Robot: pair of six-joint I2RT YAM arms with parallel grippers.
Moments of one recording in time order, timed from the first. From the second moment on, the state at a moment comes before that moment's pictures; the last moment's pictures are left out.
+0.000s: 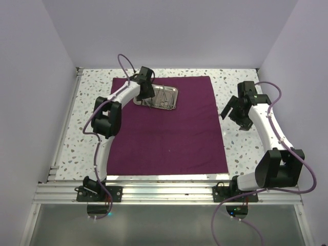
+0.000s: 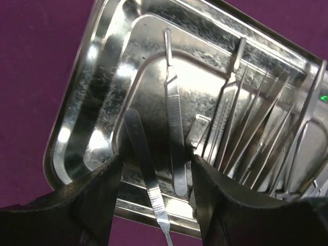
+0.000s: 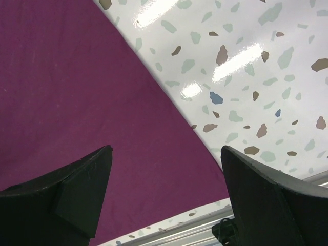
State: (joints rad) left arm -0.36 2.36 1.99 -0.62 -0.22 -0.60; right arm 0.01 1.42 1.24 -1.00 0.16 0.62
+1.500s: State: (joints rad) left arm -0.36 1.94 1.65 -0.54 -0.10 -0.40; right arm 0.01 1.35 1.21 -1.05 0.16 0.59
